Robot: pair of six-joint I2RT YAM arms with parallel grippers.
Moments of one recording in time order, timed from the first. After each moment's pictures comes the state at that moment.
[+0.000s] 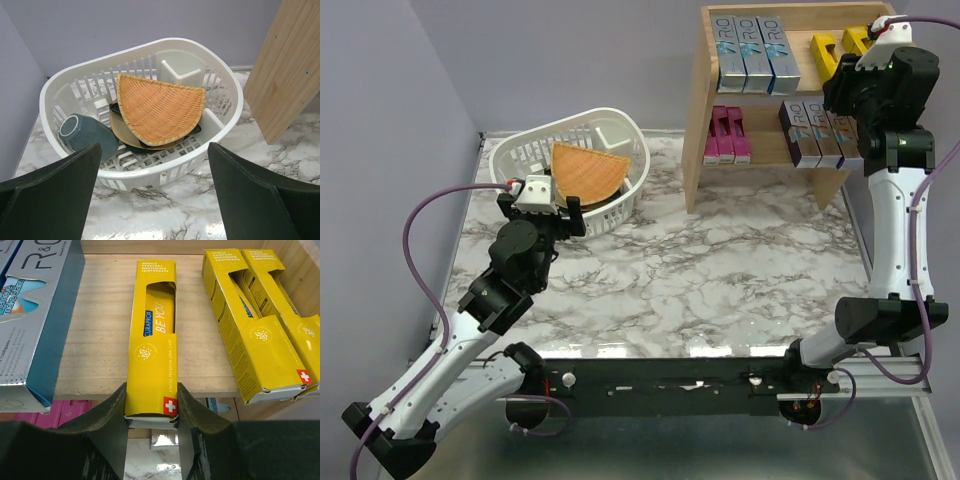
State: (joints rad) left arm -0.67 0.73 0.85 -0.16 -0.58 -0.03; right arm -0.06 1.54 1.97 -0.57 -0.05 -0.08
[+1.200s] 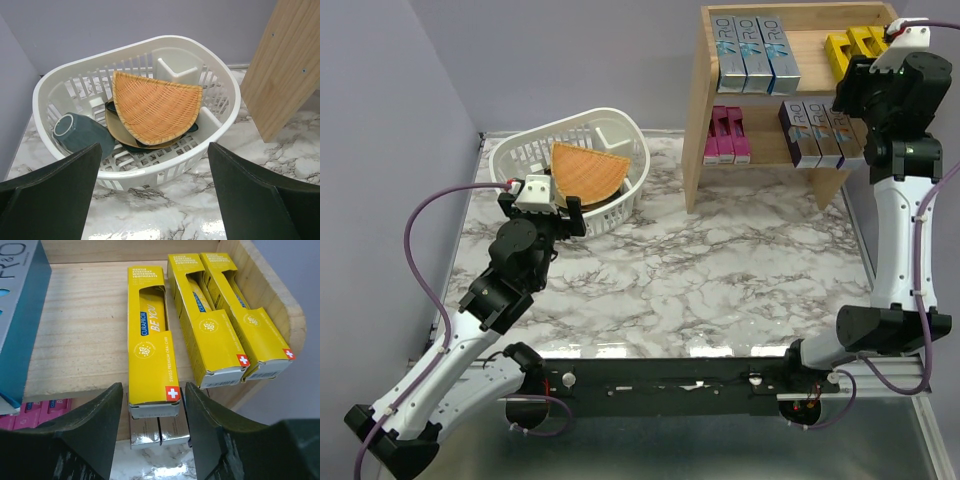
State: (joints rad) left arm -0.62 0.73 0.84 -0.15 -0.53 -0.05; right arm -0.11 1.50 1.92 -0.52 0.01 -0.08
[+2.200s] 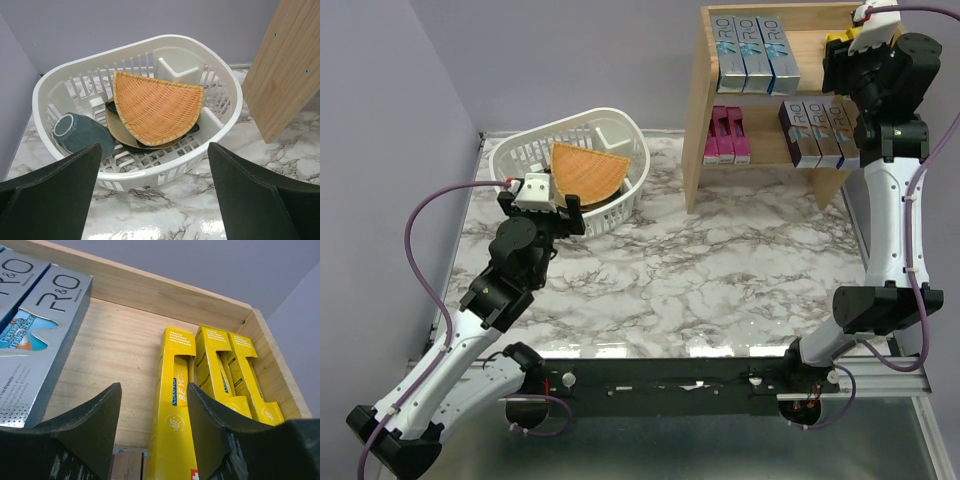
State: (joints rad) left arm -0.60 0.73 0.84 -0.14 -0.50 -0.06; right arm -0.07 1.61 2.04 -0.41 -0.12 -0.32
